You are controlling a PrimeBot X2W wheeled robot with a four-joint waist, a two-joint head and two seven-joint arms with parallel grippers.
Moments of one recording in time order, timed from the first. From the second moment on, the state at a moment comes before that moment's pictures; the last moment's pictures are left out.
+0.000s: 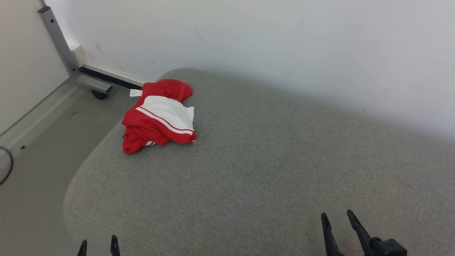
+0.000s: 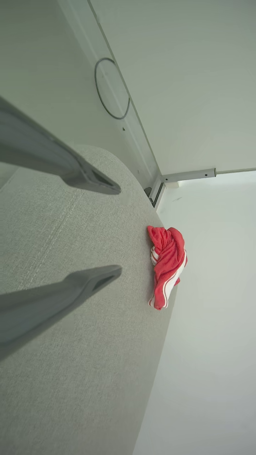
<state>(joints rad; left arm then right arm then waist) 0.14 0.05 0.07 0.16 -0.15 -0.06 -0.26 0.10 -0.05 -0.01 0.17 0.10 0.13 -0.21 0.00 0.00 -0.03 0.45</state>
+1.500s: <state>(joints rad) -0.96 0.26 0.20 0.98 -0.49 -0.10 0.04 -0.02 -0.21 0.08 -0.23 0.06 0.13 -0.01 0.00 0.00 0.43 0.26</state>
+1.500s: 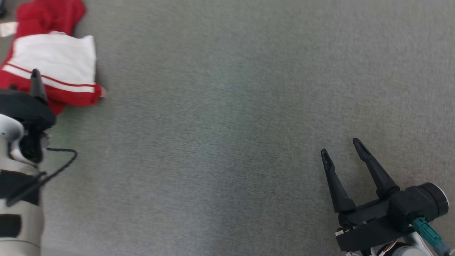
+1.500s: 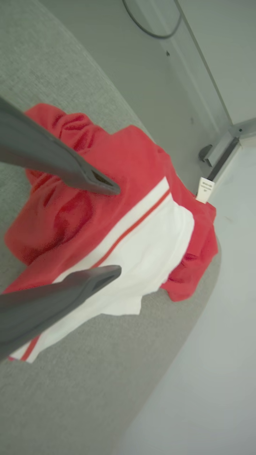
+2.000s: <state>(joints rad) -1.08 0.39 0.21 1.11 -0.54 -0.02 0.36 -0.02 -0.20 0.10 -0.26 0.06 0.13 -0.02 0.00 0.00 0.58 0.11</state>
